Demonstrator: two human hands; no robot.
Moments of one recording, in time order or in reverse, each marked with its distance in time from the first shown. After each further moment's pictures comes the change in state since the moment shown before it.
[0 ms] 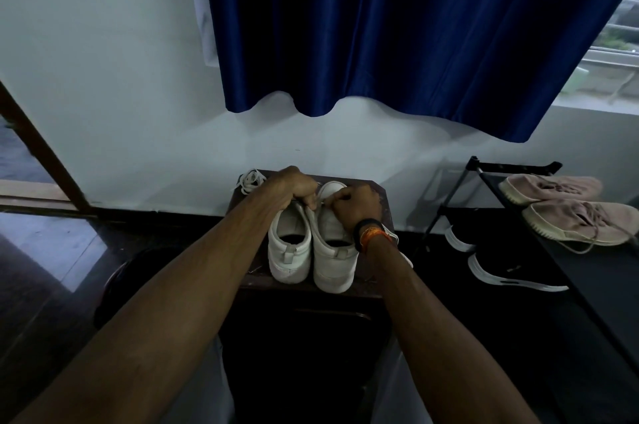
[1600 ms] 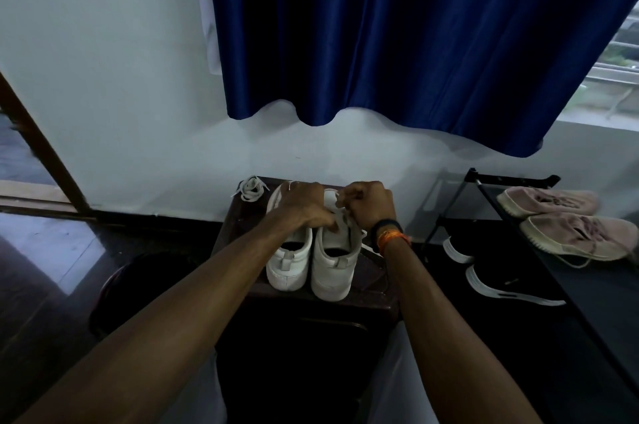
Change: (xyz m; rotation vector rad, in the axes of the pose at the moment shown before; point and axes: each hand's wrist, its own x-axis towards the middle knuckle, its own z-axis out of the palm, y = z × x) left_hand -0.047 0.021 0.024 0.585 0.145 0.289; right_hand 0.007 0.003 -0.039 0.103 -0.038 -0.130
